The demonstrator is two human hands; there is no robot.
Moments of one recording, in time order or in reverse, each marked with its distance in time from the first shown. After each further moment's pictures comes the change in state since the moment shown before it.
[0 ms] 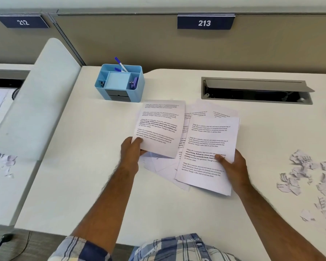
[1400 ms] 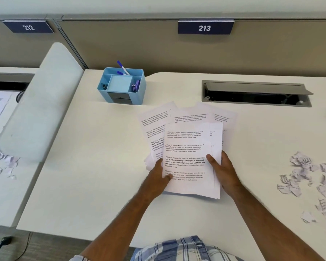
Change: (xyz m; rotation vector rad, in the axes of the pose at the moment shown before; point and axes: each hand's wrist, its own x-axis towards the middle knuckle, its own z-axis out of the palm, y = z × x) left_hand -0.061 -0.075 0.007 0.820 -0.492 0.234; right_hand -0.010 -0.001 0.030 0.111 -0.187 0.055
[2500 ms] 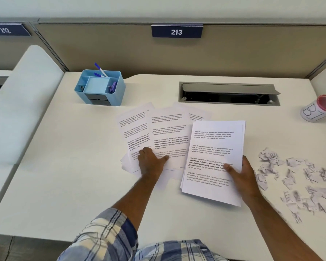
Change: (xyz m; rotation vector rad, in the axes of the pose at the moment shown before) left_hand 0.063 0.061 0.076 0.195 0.457 -0.199; right_hand -0.030 -0.002 -0.151 -0.173 0.242 -0.072
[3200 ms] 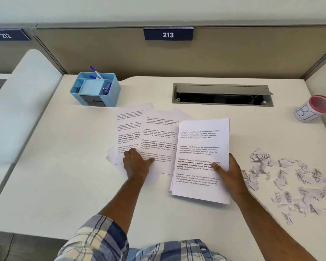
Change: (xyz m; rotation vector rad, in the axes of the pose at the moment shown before) left_hand -0.010 -0.002 -0.014 0.133 0.096 -0.074; right_hand 0.007 -0.001 -0.005 0.045 -0.115 -0.018
